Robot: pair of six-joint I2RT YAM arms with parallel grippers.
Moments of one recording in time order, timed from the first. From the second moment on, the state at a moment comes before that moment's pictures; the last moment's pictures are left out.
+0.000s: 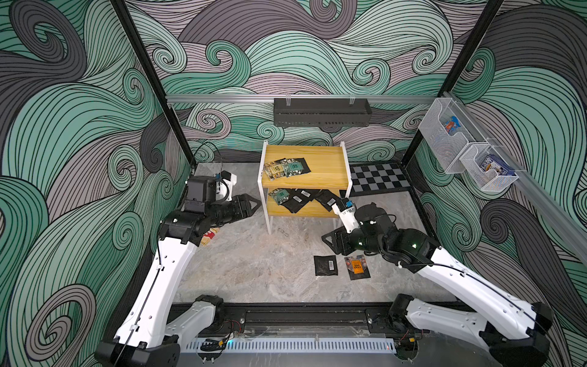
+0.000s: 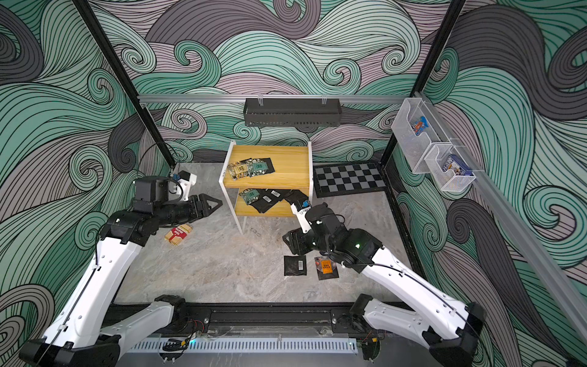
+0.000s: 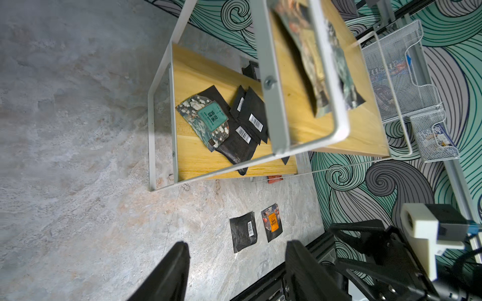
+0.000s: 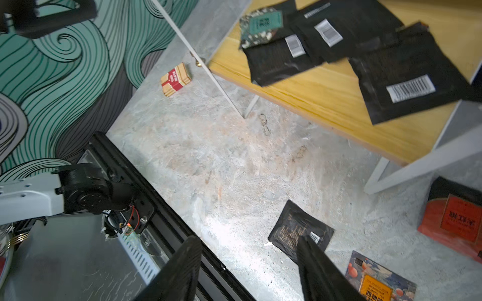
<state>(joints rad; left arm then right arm) -0.17 1.04 1.27 -0.90 0.48 -0.47 0.84 1.06 1.19 -0.88 -0.04 0.38</state>
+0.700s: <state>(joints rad) -0.17 1.13 1.41 -0.82 0.50 -0.53 0.83 1.62 2.12 -1.22 -0.01 0.23</state>
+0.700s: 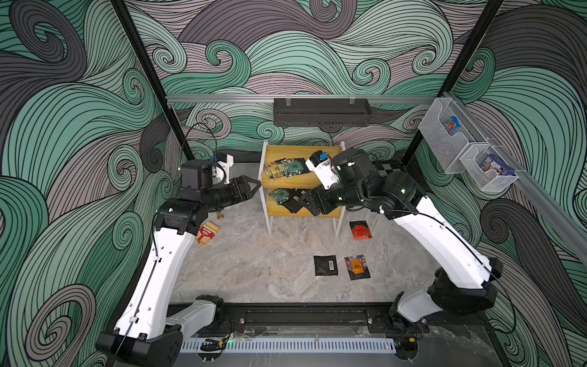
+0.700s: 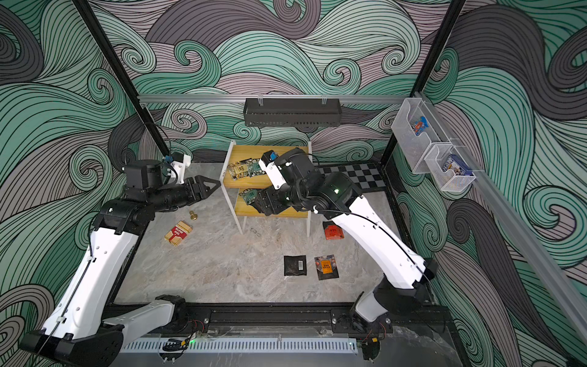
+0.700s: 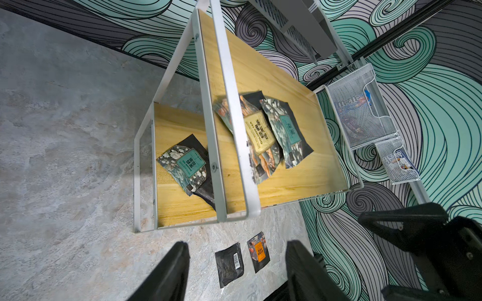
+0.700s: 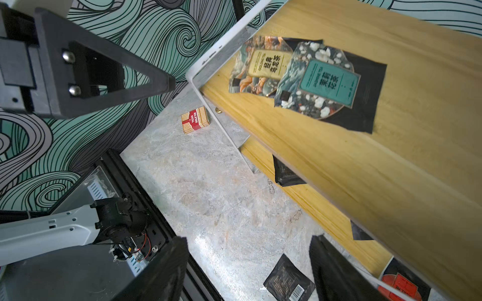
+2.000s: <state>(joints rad) -0.17 1.12 1.34 -0.80 0.53 -0.53 0.81 2.14 2.70 -1.32 0.17 0.11</state>
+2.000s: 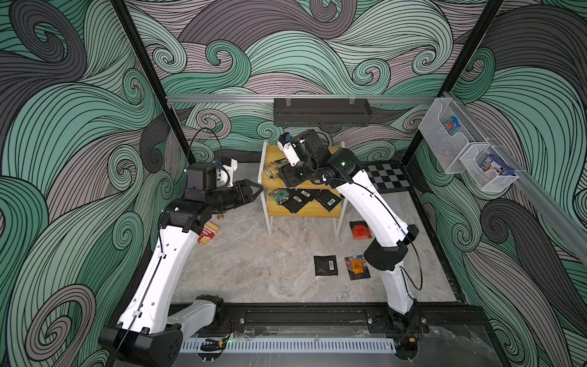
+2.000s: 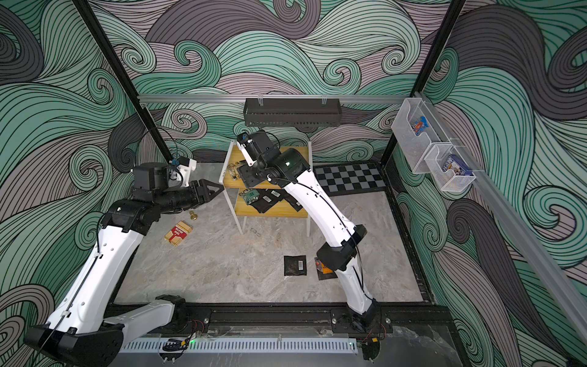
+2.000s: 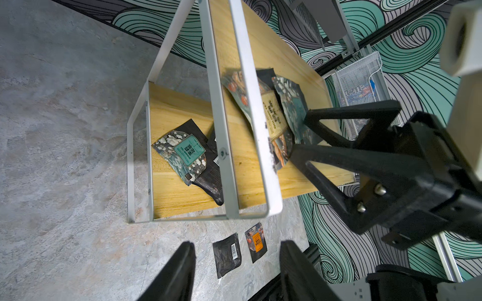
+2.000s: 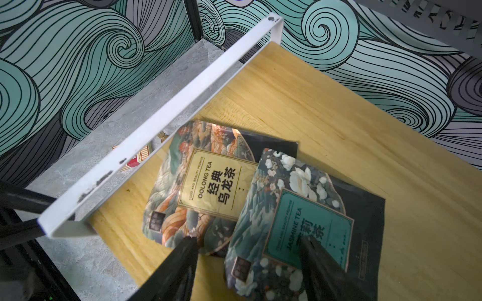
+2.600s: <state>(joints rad) -0.17 1.10 1.32 -0.80 0.52 -0.53 0.81 2.09 2.59 -1.26 0.20 0.11</state>
